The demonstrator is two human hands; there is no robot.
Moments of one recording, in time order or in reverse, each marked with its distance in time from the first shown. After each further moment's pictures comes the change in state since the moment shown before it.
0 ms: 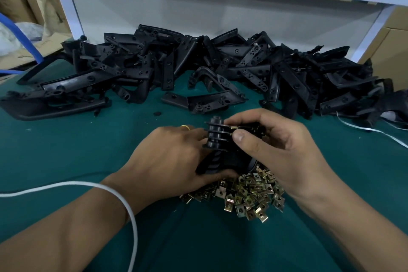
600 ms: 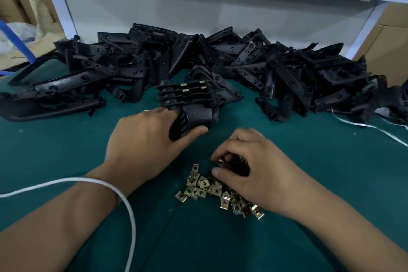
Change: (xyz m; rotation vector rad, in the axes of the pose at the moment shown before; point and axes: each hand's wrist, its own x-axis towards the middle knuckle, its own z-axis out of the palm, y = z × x) left_hand 0.002 -0.016 -0.010 0.114 0.142 -0.419; right_hand -0.006 0.013 0.009 -0.690 -0.240 0.060
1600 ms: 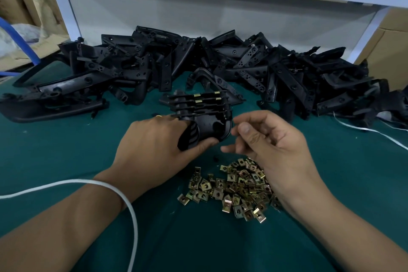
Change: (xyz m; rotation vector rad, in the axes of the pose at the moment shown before) left_hand -0.004 0.001 0.008 -0.058 0.025 0.102; right_hand 0.013 0.007 0.008 1.111 0.379 -0.012
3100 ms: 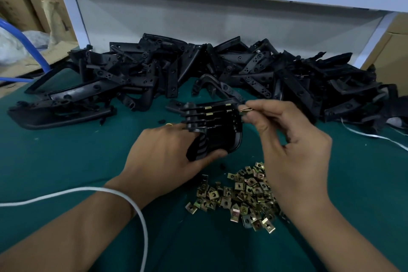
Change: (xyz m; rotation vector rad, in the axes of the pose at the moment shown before) left_hand 0.003 0.000 -0.003 -0.051 -0.003 0.090; right_hand 0.007 -0.009 0.013 -0.620 0.242 -0.534
